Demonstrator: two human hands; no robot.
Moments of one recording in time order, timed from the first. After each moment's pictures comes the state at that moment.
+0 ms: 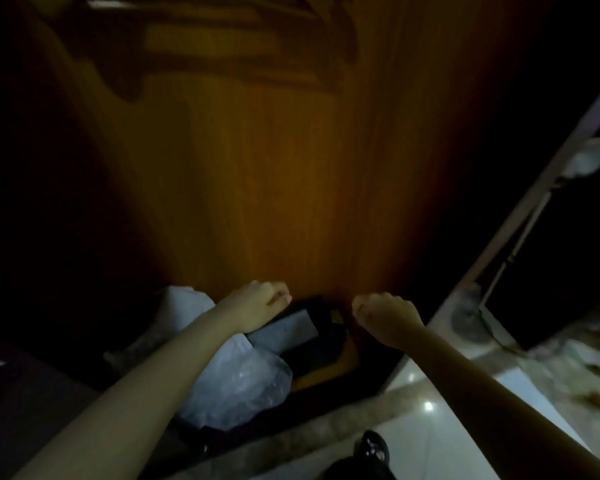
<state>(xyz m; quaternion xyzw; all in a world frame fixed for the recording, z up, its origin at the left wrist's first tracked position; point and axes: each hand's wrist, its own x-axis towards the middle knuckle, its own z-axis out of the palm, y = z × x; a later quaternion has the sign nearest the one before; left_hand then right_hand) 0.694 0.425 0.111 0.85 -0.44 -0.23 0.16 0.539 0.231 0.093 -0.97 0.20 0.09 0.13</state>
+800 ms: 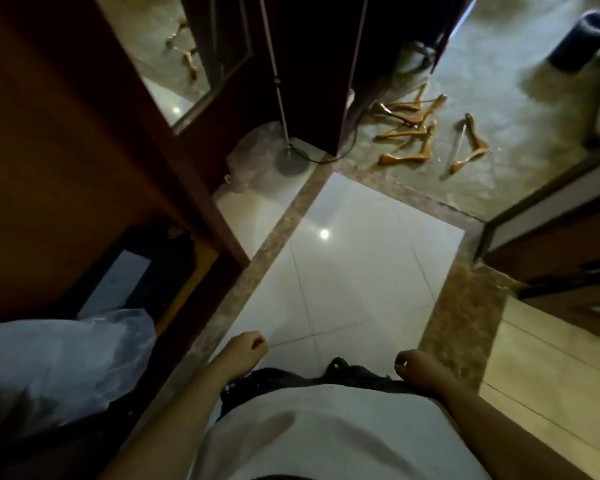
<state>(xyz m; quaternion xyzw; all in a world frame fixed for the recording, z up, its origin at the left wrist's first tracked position) 0.324 0.324 -0.093 0.73 -0.44 -0.52 -0.02 0.000 0.269 -0.102 -0.63 0.61 0.30 0.37</state>
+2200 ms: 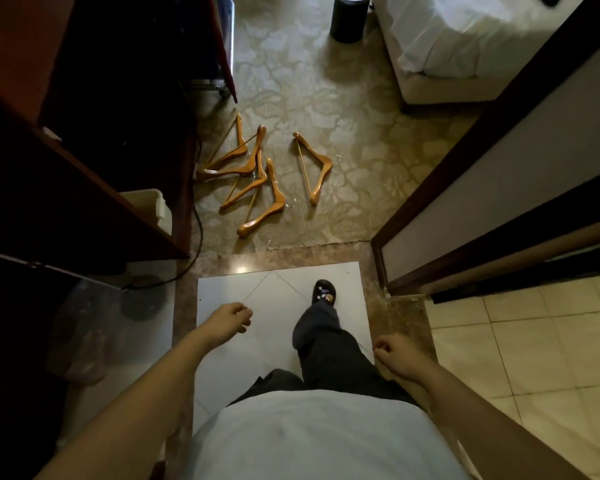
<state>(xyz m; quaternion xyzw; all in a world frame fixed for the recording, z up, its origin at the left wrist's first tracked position) 0.055 -0.339 -0.104 0.57 -0.59 -0.56 -0.11 -0.225 -0.163 -0.099 -0.36 0.79 0.04 0.50</state>
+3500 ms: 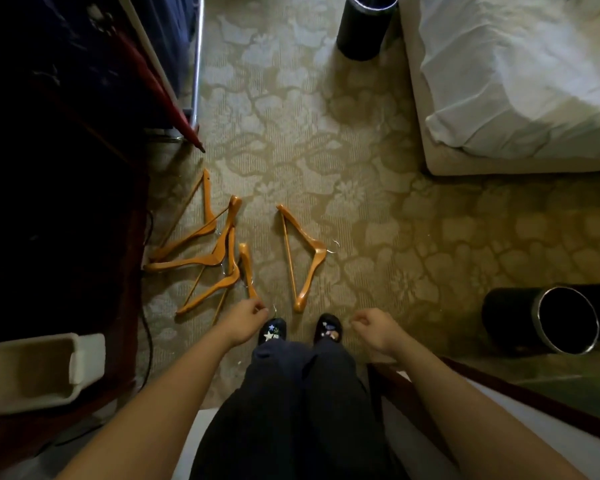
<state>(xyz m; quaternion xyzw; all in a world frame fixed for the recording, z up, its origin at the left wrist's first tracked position) -0.292 -0.904 -0.206 0.55 -0.59 -0.57 -0.17 -0.527 -0.795 -0.192 -0.32 0.77 0.03 0.55</state>
